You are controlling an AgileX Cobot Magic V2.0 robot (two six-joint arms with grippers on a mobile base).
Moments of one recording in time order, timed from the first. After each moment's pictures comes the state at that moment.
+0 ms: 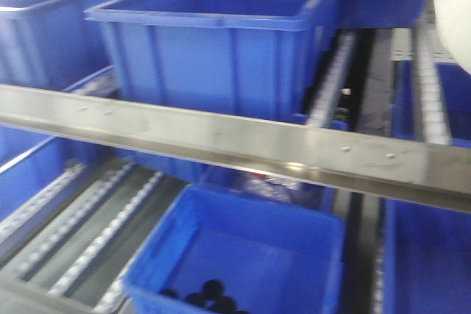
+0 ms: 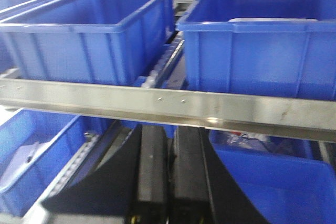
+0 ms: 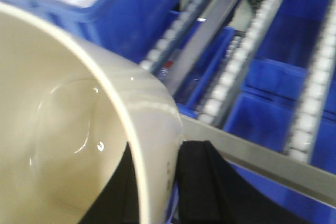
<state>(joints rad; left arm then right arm) -0.16 -0.01 0.01 -0.07 0.08 0.10 0.19 0.49 -0.57 -0.11 0.50 0.20</state>
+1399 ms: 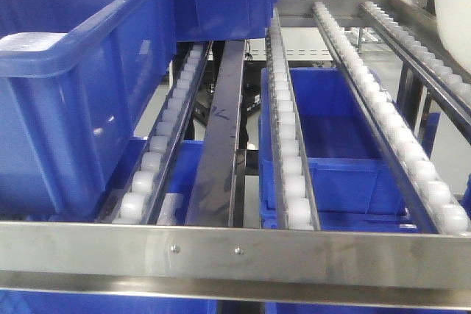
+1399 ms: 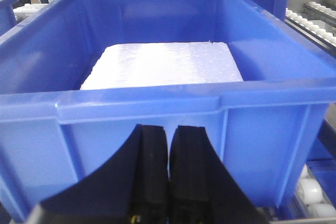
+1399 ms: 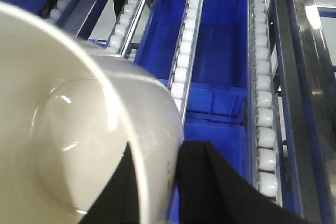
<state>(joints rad) -0.16 -0.01 0.01 -0.07 0.08 0.10 0.19 0.49 -0.57 -0.11 0.50 0.20</state>
